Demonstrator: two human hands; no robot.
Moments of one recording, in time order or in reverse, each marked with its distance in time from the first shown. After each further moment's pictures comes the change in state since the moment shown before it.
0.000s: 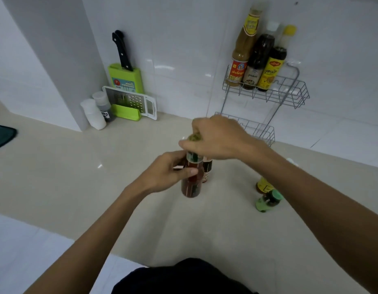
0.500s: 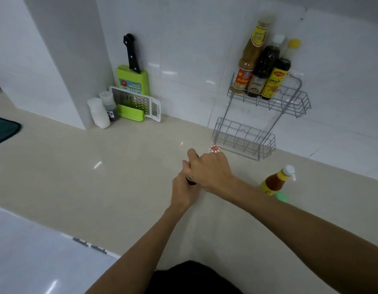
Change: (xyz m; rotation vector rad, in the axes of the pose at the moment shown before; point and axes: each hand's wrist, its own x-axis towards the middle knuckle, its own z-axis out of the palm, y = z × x) left_hand 0.017 -0.051 0.088 0.040 0.535 -0.149; right_hand -0.008 -0.007 0.114 -0.378 0.280 0.003
